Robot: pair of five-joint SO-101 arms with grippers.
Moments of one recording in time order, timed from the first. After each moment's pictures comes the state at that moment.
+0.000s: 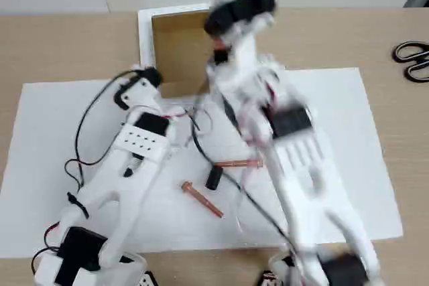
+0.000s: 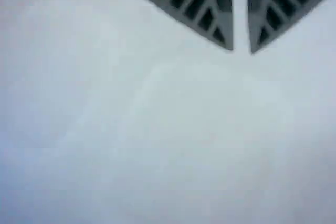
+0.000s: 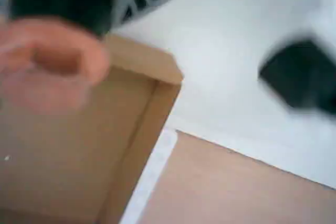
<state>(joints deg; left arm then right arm) 17.4 -8.0 31.8 59.6 59.6 -24.4 -15.9 4.5 52.0 -4.2</state>
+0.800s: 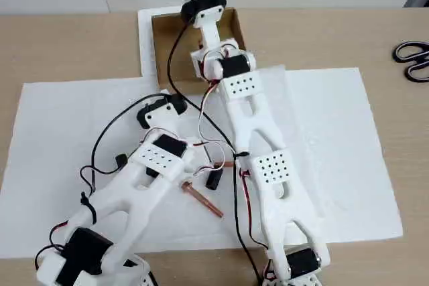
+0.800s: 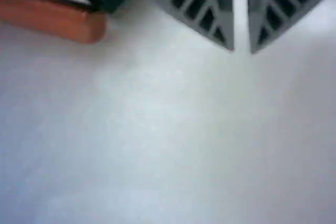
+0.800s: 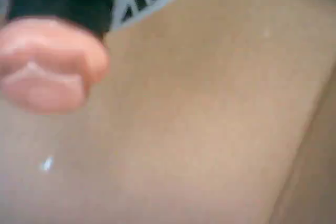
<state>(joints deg) 23.6 -8.0 42.2 55.0 56.0 -21.9 73.4 -84.0 63.2 2.1</state>
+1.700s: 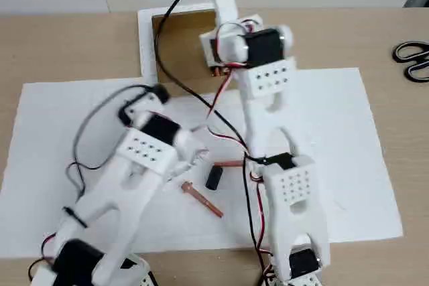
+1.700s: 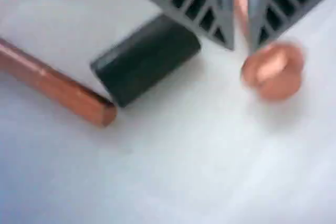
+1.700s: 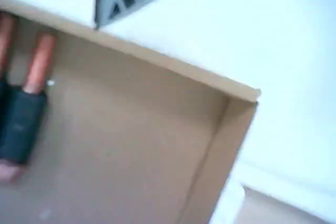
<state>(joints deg) 22.3 -15.0 24.6 85.4 67.6 -20.7 41.4 -84.6 98.2 2.1</state>
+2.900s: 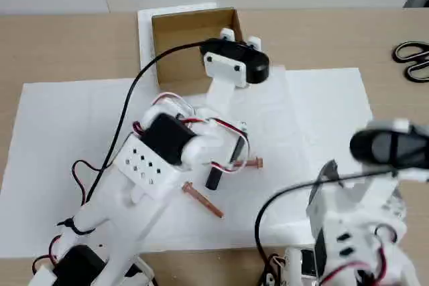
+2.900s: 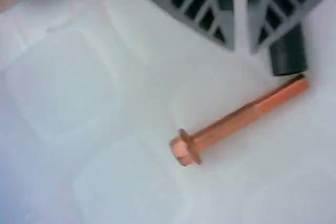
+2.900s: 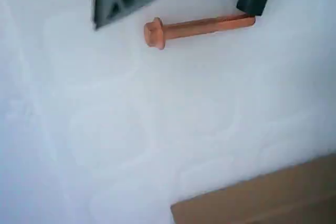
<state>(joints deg) 35.6 -16.0 -0.7 89.4 19.3 5.8 -75.6 20.5 99.4 -8.5</state>
